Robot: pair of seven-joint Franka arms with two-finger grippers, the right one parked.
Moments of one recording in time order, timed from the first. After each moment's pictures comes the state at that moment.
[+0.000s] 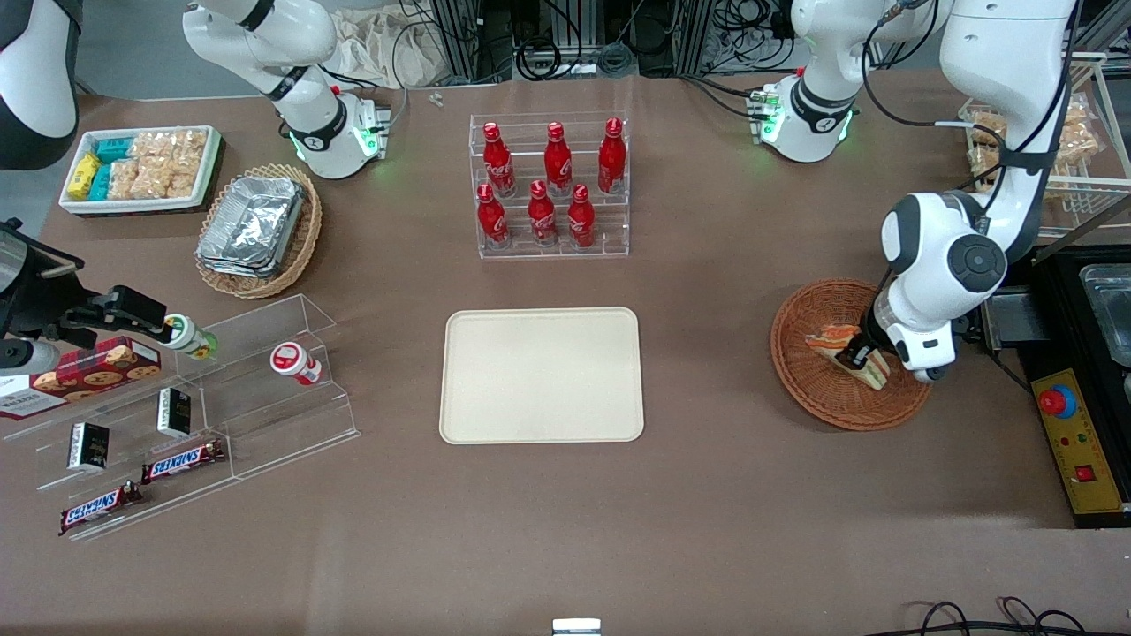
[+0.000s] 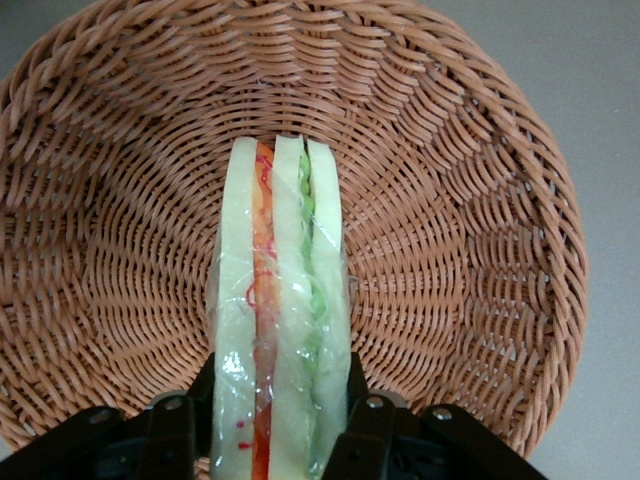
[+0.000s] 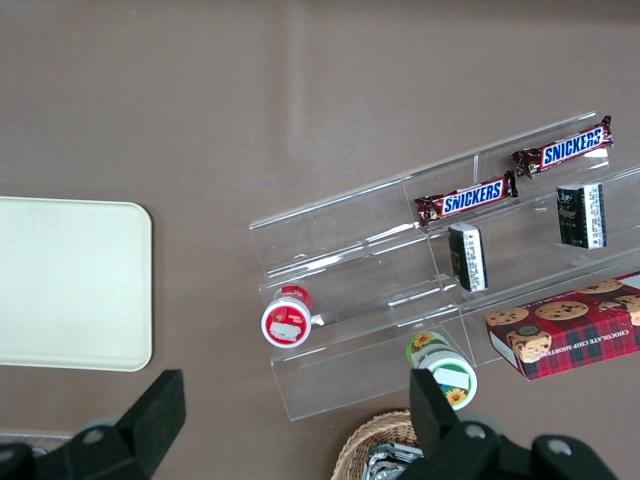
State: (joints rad) arm -0.03 0.24 -0.01 -2.27 0.00 2.51 -1.00
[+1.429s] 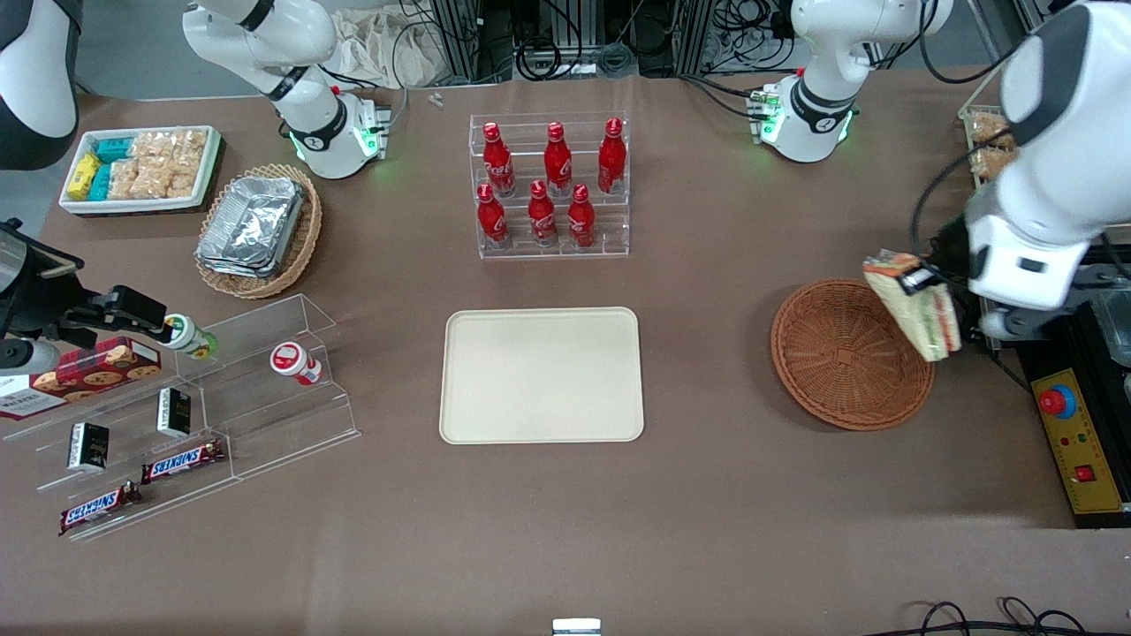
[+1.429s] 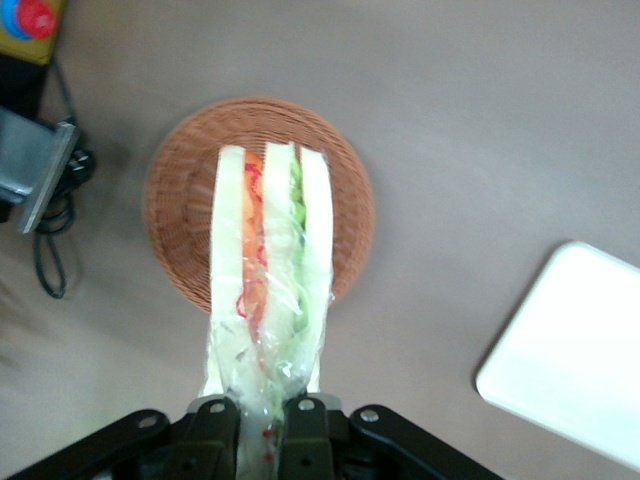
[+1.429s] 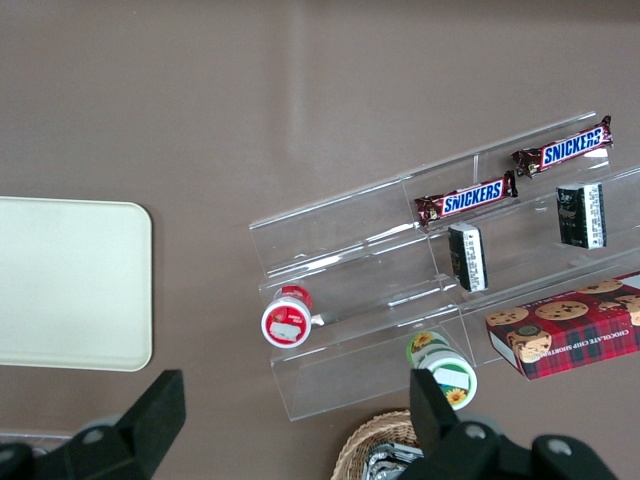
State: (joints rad) arm -0.05 0.07 -0.18 -1.60 0.02 1.59 -0.62
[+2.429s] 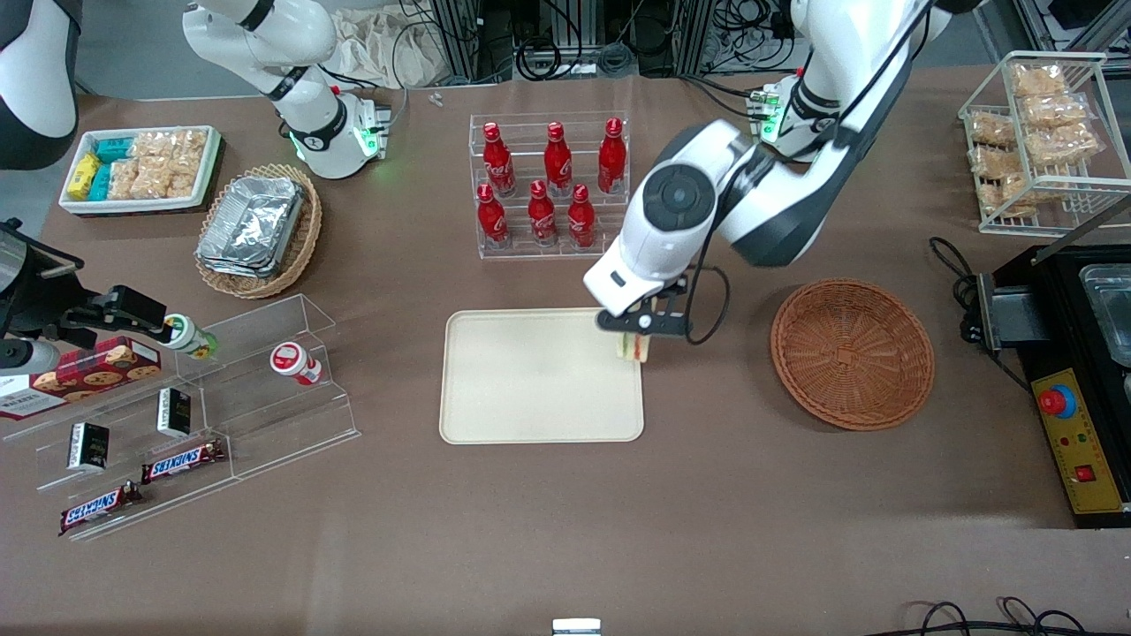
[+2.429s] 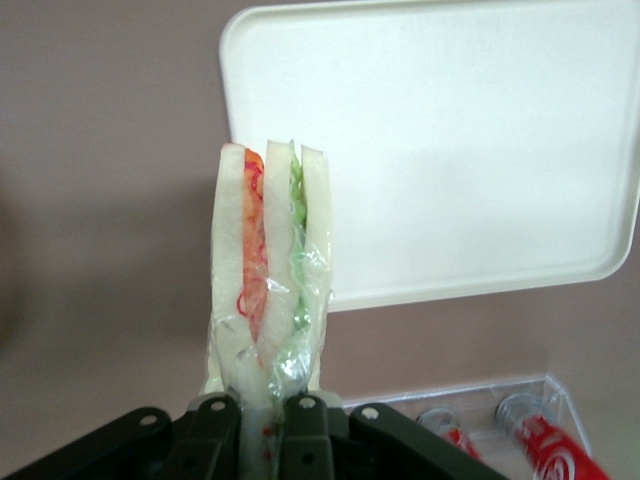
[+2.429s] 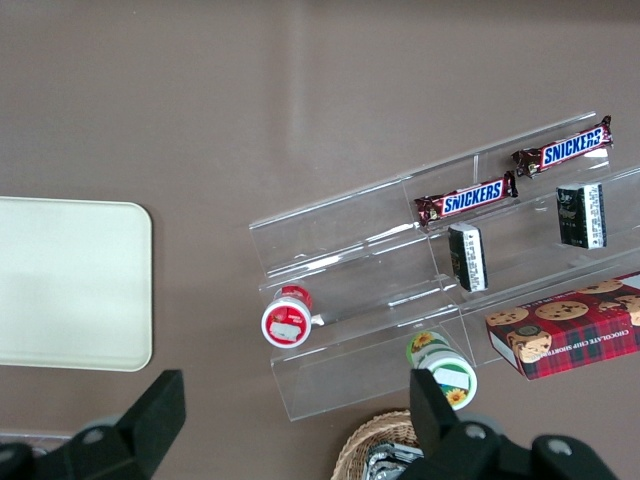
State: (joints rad) arm -0.21 0.51 -0.54 -1.60 0.09 2.00 -0.68
